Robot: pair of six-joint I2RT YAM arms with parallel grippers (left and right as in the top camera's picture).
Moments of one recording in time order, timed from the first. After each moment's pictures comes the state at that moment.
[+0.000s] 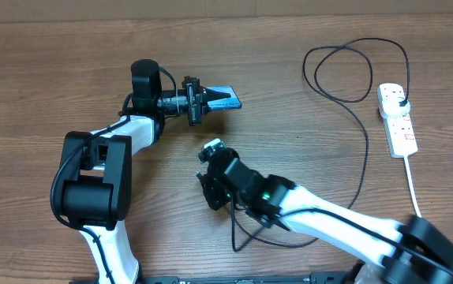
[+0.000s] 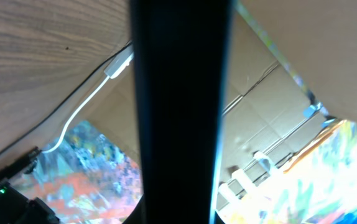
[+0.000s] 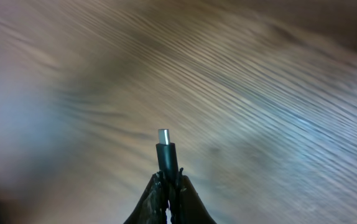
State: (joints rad) left arm -0.13 2.06 1.11 0.55 1.29 -1.94; right arm 0.94 1.54 0.89 -0.18 -0.06 0.46
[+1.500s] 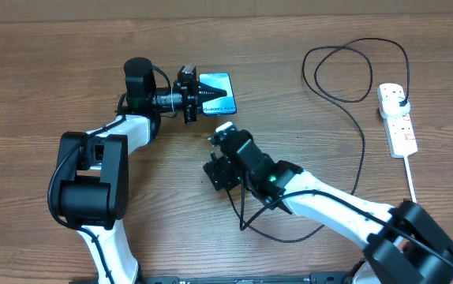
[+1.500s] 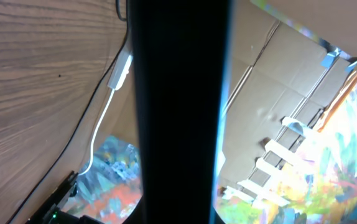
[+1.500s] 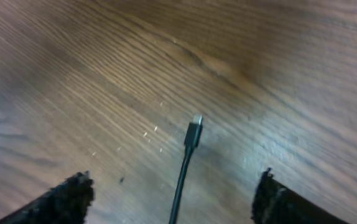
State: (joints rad) left arm -0.10 2.06 1.12 0.63 1.34 -1.72; right arm 0.82 1.64 0.90 -0.12 0.03 0.25
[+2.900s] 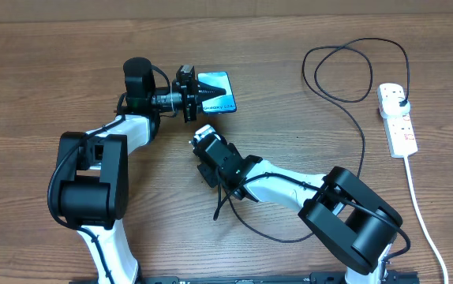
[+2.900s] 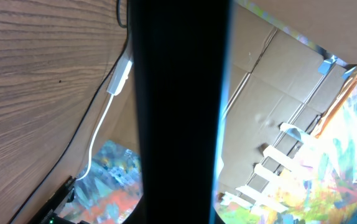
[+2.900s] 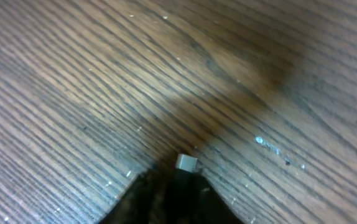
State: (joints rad) left arm -0.10 2.06 1.12 0.63 1.32 -1.72; right arm 0.87 1.96 1.07 -0.12 0.17 0.21
